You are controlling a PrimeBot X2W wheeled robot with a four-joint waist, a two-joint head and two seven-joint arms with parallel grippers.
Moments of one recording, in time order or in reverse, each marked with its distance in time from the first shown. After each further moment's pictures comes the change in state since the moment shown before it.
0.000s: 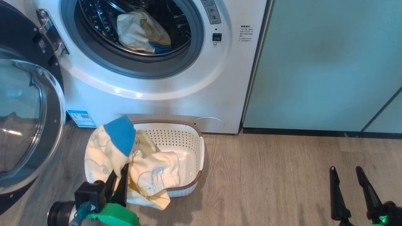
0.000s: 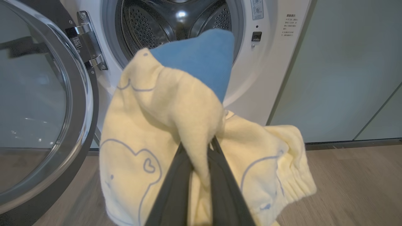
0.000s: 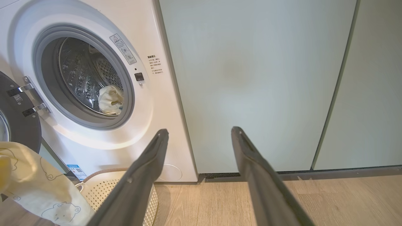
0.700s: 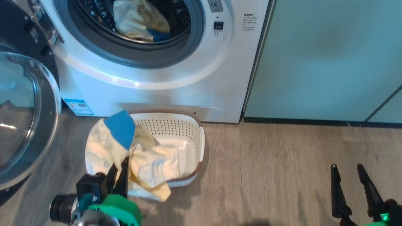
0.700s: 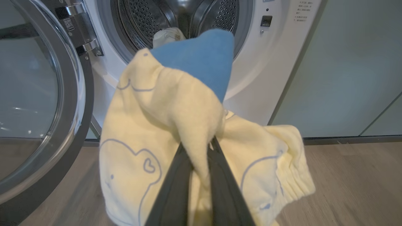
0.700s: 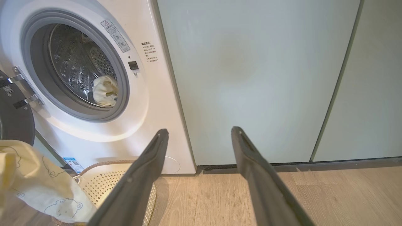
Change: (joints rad) left arm -0.036 -0.008 -0.007 0.041 -0.017 -0.002 -0.004; right arm -0.005 -0.001 -0.005 0.000 0.000 0.000 0.000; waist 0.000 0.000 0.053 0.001
